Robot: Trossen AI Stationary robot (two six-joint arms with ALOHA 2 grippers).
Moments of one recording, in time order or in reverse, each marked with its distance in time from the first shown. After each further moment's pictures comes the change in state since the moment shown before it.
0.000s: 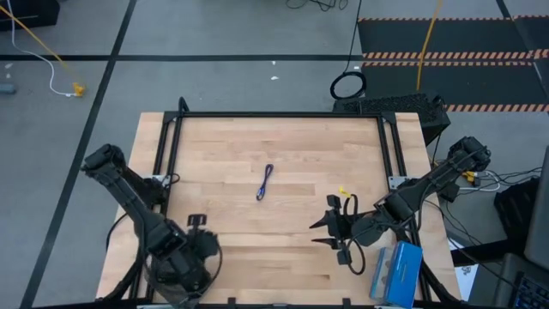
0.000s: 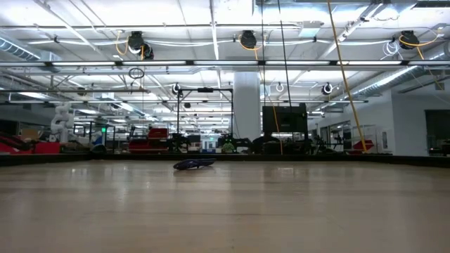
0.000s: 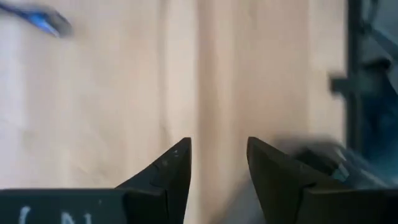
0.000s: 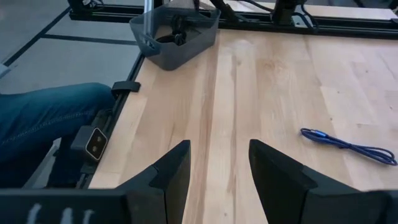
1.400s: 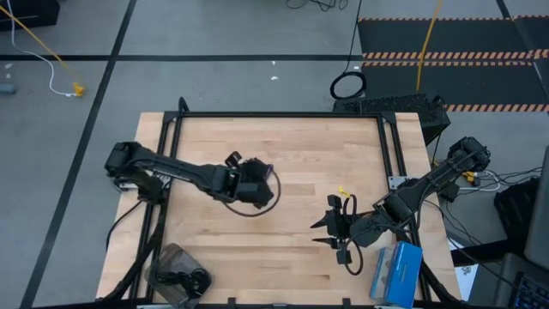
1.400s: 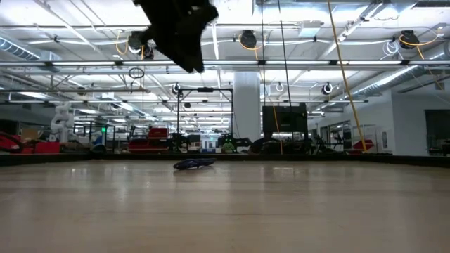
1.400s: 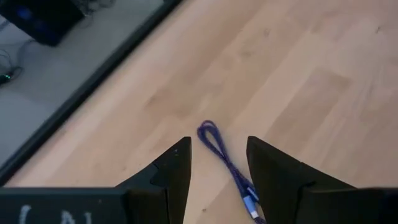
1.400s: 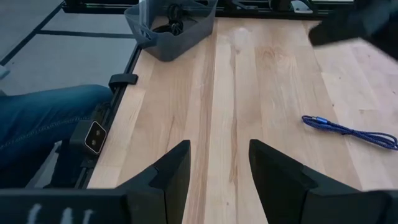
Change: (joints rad) left arm 0.613 0.151 0.038 0.312 -0.481 0.115; right arm 0.001 0.005 0.000 -0.034 -0.004 0.046
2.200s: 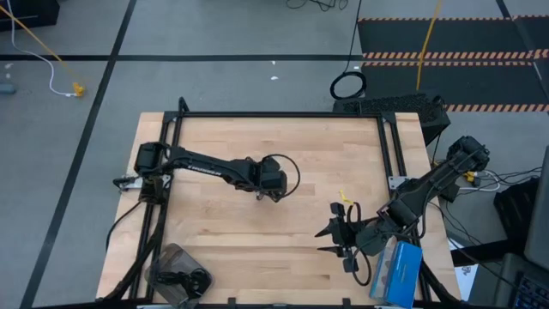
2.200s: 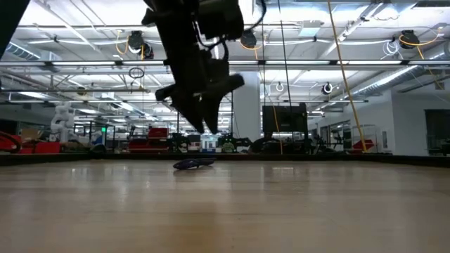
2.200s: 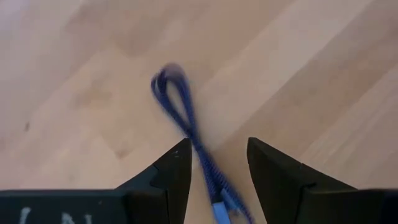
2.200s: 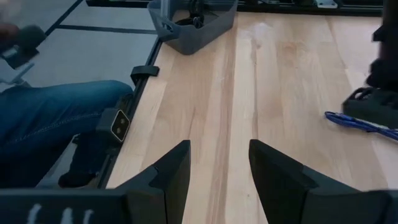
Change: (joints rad) left arm 0.153 0.234 0.000 0.106 0.311 -0.125; right arm 0.074 0.000 -0.001 -0.009 0.000 0.031
